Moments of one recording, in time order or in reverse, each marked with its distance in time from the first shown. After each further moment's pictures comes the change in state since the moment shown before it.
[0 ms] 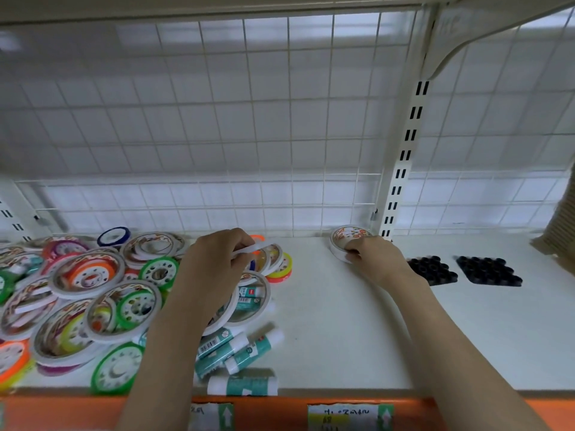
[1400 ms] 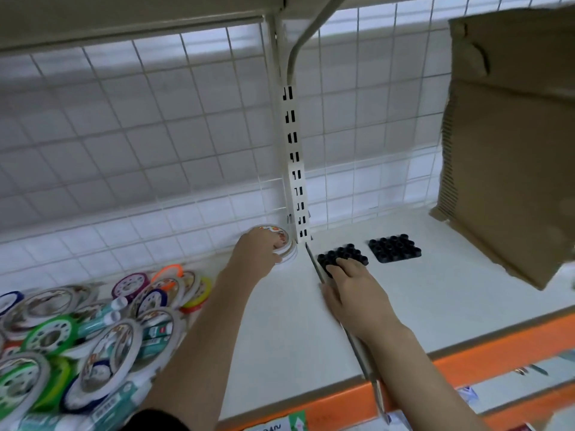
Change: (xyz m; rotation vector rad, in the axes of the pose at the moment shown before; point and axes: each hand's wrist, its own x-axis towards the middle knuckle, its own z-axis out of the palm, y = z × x) left_hand 0.090 0.110 0.149 0.189 -0.372 0.229; right_hand -0.096 0.072 0.027 0.154 0.375 0.101
